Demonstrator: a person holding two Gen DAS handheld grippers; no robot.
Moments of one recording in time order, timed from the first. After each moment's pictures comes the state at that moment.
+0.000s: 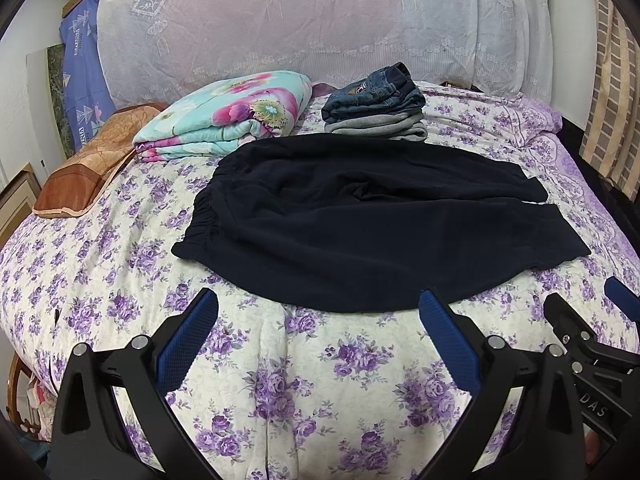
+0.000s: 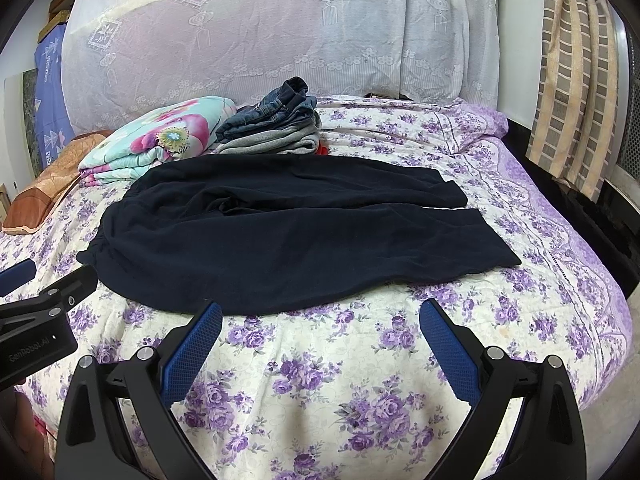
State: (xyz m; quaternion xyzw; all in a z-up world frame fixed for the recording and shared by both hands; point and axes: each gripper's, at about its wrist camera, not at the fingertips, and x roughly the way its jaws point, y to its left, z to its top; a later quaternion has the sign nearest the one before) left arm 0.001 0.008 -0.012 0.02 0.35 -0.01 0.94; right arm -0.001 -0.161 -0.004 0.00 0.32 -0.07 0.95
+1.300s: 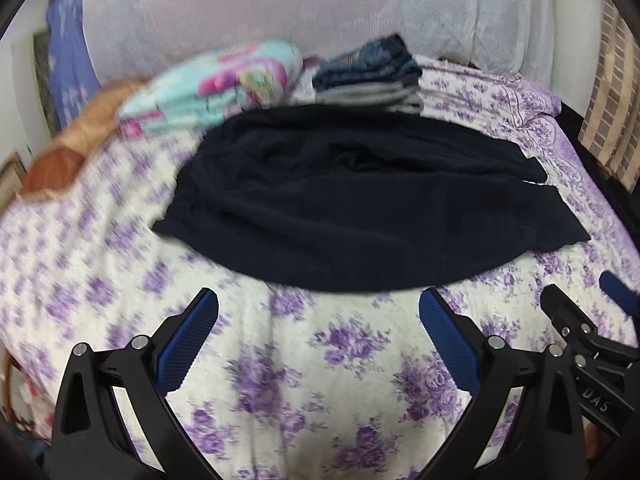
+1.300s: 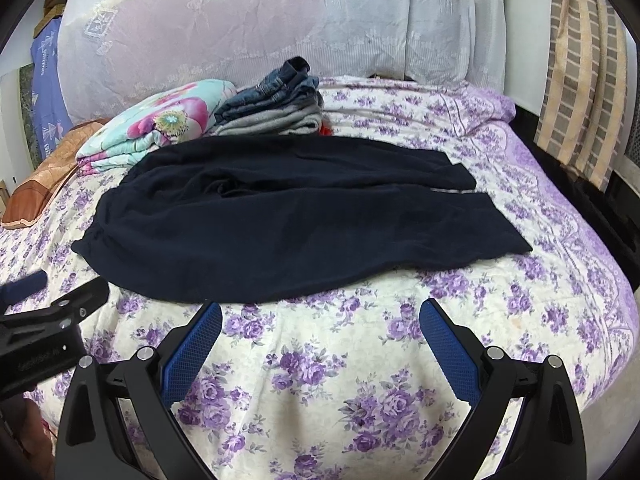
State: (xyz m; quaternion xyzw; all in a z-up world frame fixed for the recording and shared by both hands) left arm 0.023 0.011 -0.044 -0.01 0.41 -0.03 0.91; right arm 0.013 -0.168 -0.022 0.01 0.35 -0.07 0.94
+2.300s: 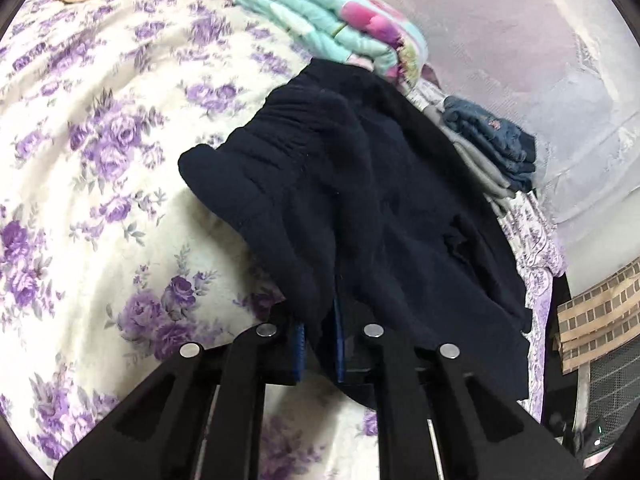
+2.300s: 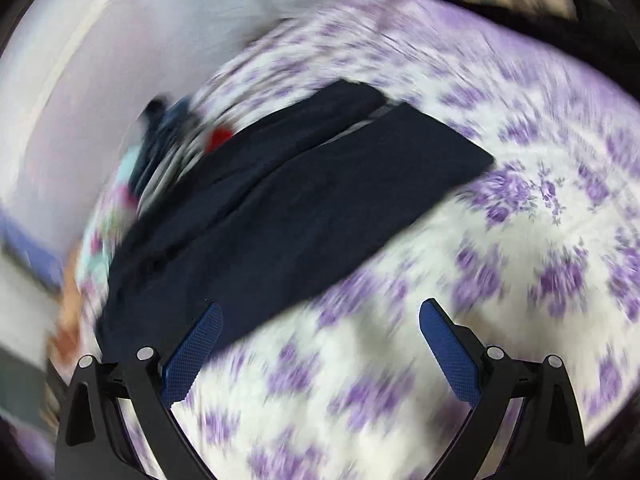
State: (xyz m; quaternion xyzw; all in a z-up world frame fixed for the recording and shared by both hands) left arm 0.131 0.178 -0.125 -0.32 0.44 -0.02 0.84; right arm 0.070 -0.407 -0.059 0.32 0.40 -0.08 0.85
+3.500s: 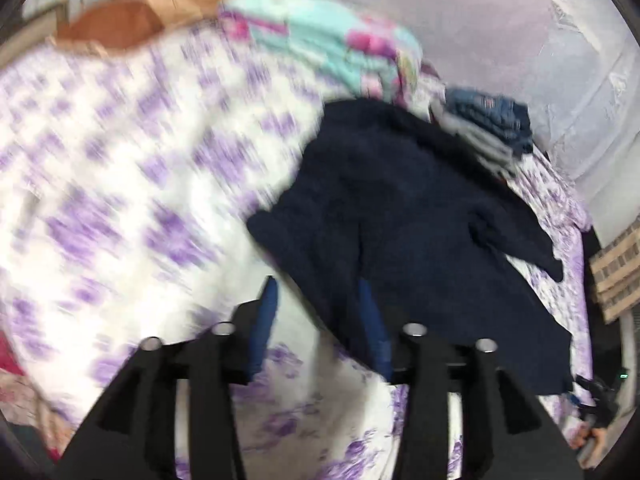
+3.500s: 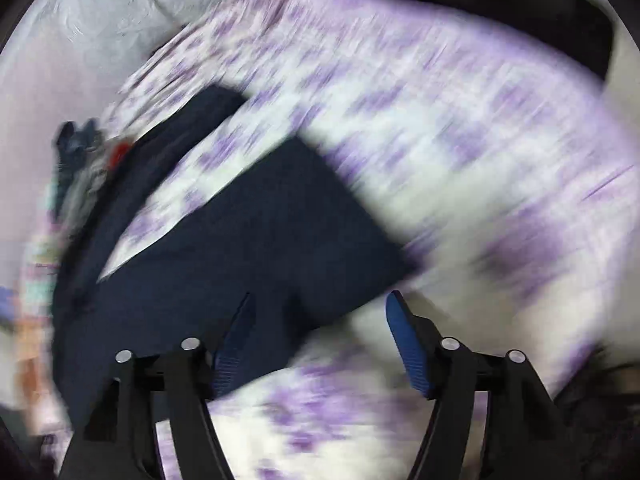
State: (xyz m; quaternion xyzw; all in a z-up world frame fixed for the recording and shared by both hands) left arm 0.038 0.212 -0.068 -0.21 0.42 0.03 0.88; right arm 0.001 -0.447 -0.061 0.26 0.42 -0.24 0.84
